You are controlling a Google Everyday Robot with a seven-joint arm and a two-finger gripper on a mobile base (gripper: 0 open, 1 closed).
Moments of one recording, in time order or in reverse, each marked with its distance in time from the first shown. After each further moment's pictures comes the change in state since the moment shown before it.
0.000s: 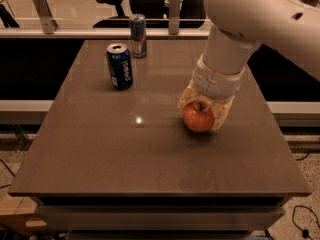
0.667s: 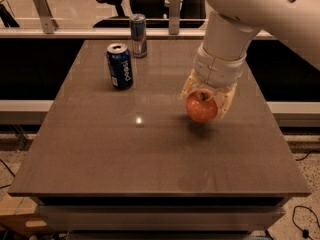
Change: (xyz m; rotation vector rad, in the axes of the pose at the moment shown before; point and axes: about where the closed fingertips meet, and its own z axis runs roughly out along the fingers) arm 0.015 -0.002 -0.018 -0.039 0.022 0.002
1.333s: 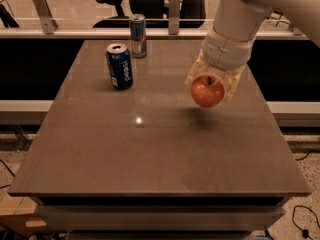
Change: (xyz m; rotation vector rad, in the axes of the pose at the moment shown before) arm 0.029 -0.008 -0.024 0.046 0.004 -0.067
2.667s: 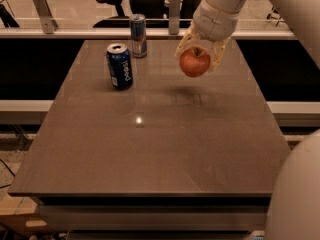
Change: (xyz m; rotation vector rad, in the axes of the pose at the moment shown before) arm 0.068 -0.064 -0.014 0.124 0.015 -0.208
